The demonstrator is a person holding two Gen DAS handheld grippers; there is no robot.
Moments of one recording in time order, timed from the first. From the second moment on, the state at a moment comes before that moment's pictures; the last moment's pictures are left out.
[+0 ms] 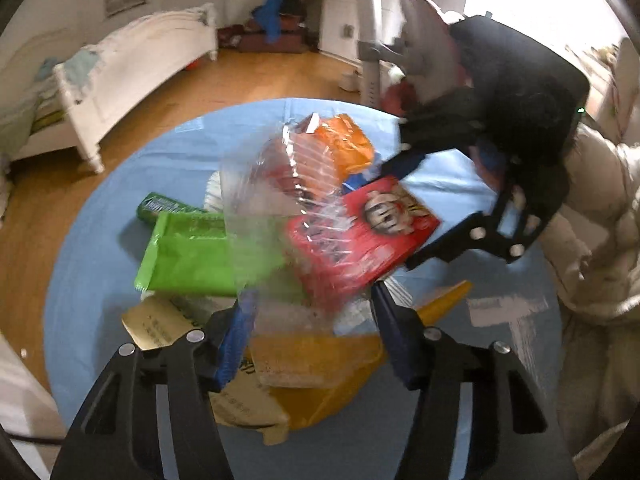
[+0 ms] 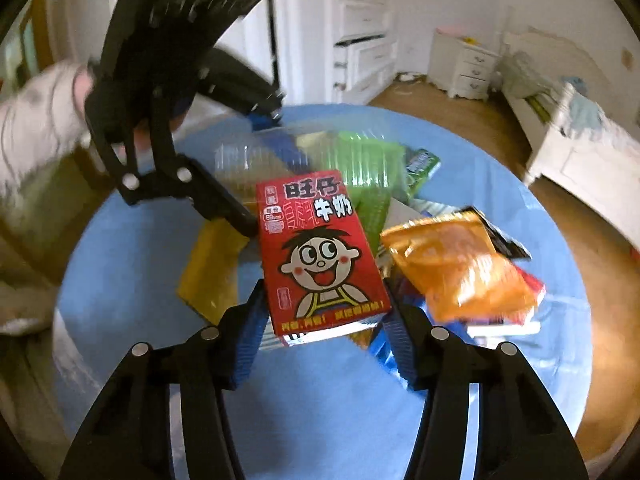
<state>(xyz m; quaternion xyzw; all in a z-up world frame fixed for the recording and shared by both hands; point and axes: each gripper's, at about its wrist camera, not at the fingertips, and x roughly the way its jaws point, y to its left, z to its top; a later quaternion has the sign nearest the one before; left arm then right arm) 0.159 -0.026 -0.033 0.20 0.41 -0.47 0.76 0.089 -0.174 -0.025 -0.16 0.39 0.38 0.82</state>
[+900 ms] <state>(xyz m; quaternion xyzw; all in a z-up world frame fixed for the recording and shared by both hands) 0.083 -0.162 0.008 -0.02 0.34 -0.43 0.84 -0.017 -0.412 -0.032 0.32 0.27 0.15 0.90</state>
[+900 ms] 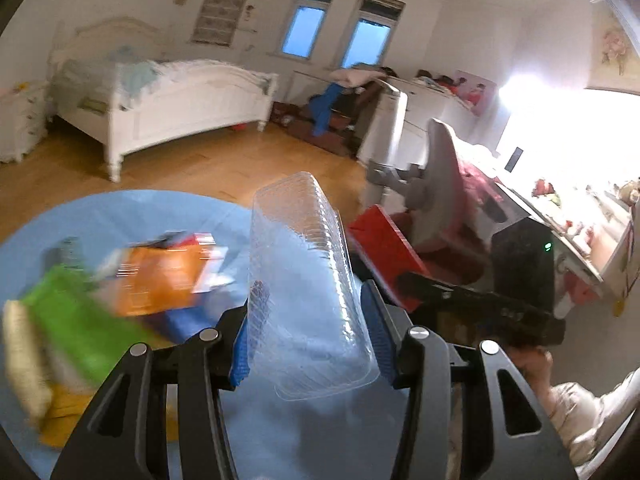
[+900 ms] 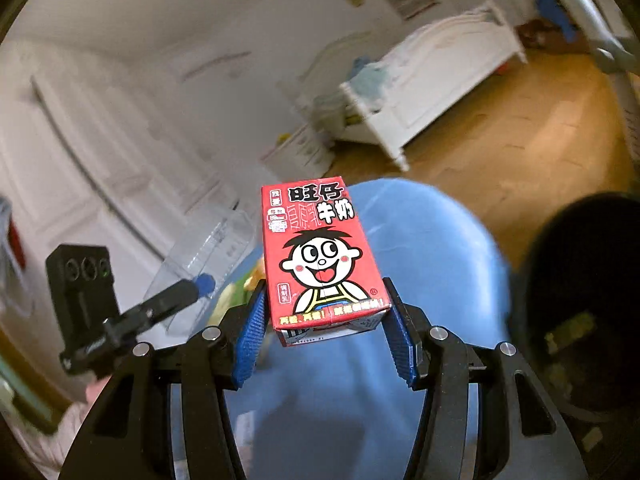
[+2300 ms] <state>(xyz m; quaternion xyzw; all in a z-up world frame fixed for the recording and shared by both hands) 0.093 -0.386 -0.065 0.02 0.43 -0.47 0.77 -0.073 -0.594 -0.146 0.52 0.27 -0.05 0.81</state>
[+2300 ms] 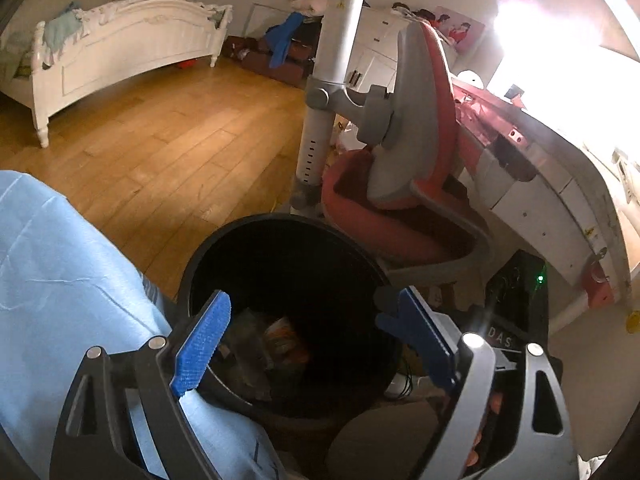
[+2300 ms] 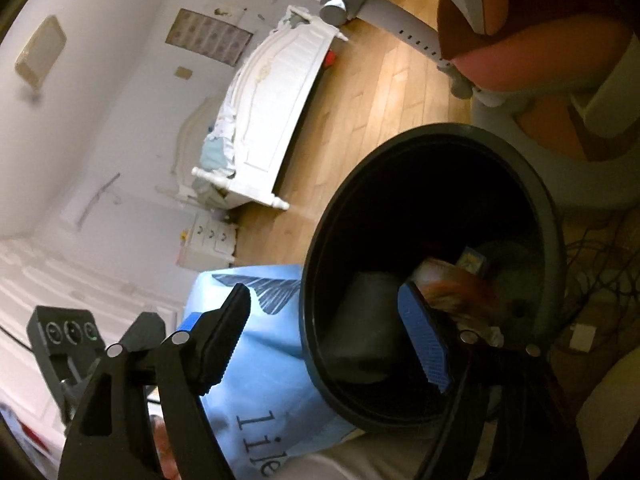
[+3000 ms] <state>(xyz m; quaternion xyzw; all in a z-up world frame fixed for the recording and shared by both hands) 0.091 -0.137 -0.006 -0.12 0.35 -0.28 0.89 0.011 -0.409 -0.049 0.27 0.33 0.12 0.90</state>
